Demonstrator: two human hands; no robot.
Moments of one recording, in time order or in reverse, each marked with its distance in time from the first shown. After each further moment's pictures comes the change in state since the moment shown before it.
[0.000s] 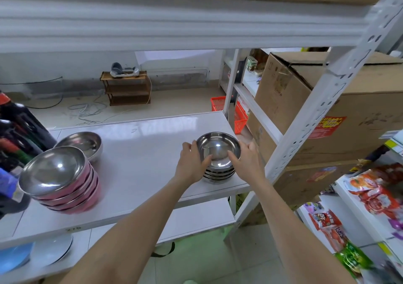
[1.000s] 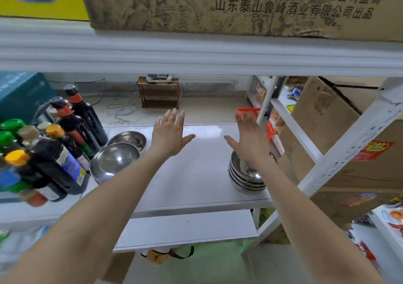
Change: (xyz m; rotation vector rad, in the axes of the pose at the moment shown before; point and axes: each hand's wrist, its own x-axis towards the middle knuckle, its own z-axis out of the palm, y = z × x) left_hand 0.012 -0.073 -0.176 0.718 0.262 0.085; right_hand 0.040 -0.128 -0.009 -0.349 0.034 -0.347
